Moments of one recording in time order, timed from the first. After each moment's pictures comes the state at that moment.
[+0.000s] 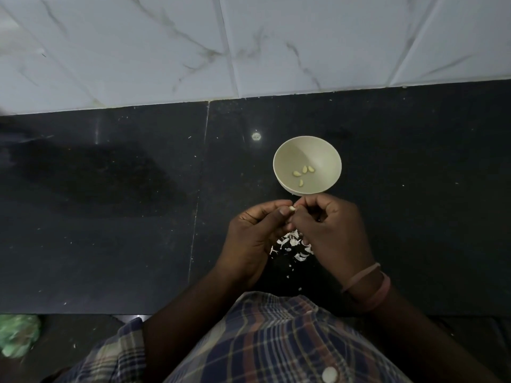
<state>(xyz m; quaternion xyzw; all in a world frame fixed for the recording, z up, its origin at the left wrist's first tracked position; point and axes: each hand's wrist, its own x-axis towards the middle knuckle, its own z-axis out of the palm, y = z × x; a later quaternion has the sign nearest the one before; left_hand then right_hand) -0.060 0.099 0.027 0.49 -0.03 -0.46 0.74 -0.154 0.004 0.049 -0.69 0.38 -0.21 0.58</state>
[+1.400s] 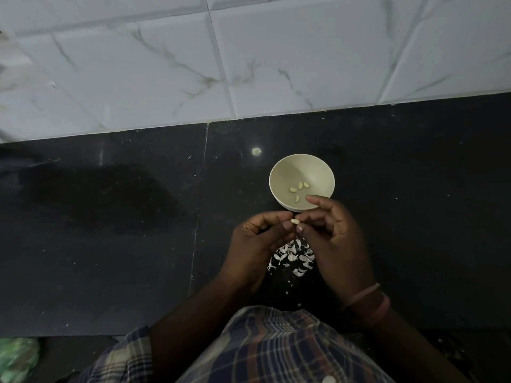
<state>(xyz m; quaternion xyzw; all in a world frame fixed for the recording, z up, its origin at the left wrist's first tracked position) -0.059 0.086 0.030 0.51 -0.05 -0.45 0.73 -0.166 -0.006 0.033 -0.63 0.33 -0.30 0.63</state>
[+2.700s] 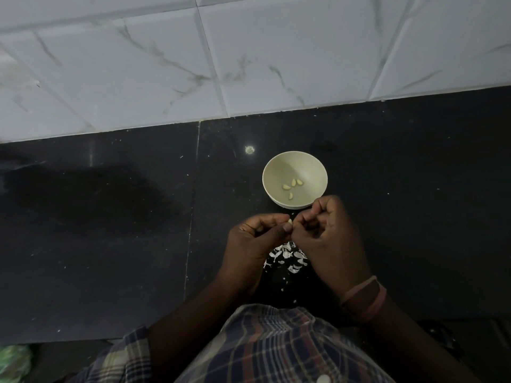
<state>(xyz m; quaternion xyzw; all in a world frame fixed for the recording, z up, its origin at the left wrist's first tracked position) -0.064 0.088 0.023 0.55 -0.10 -0.43 0.71 -0.168 -0.004 0.044 -0.71 0.37 -0.27 0.54</state>
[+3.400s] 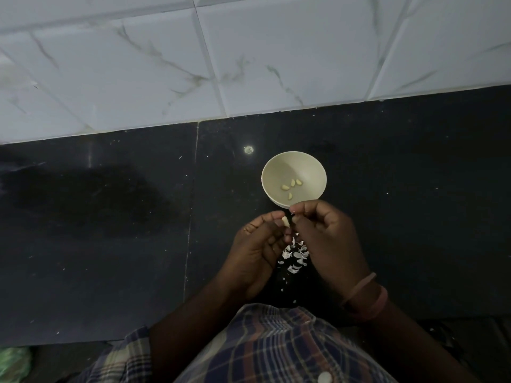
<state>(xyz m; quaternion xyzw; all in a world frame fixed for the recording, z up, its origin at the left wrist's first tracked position) -0.064 0.083 0.027 0.44 -0.01 -0.51 0.74 -0.161 -0.004 0.047 -0.60 0.39 -0.27 0.64</state>
